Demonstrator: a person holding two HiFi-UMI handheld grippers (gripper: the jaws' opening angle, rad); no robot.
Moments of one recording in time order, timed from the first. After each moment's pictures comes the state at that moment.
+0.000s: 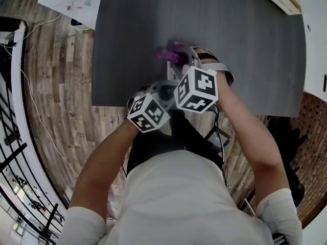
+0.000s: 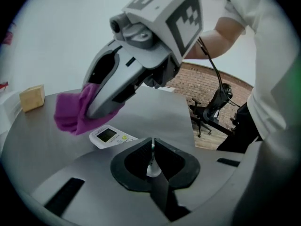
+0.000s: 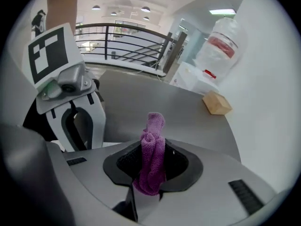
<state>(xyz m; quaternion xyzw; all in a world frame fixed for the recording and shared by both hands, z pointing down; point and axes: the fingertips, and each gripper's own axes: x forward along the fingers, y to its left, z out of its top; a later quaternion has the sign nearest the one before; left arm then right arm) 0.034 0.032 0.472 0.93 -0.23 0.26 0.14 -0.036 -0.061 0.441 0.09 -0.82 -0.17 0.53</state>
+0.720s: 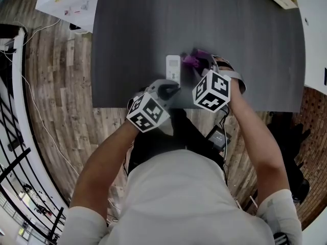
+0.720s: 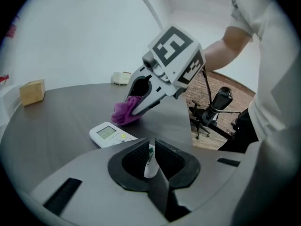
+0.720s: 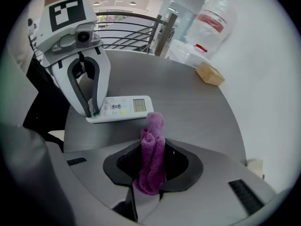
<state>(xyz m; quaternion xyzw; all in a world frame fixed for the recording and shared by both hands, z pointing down) 0.033 0.033 0.472 0.92 -0.23 0.26 0.16 0.055 -0.063 0.477 0.14 -0.78 -0.11 0.60</state>
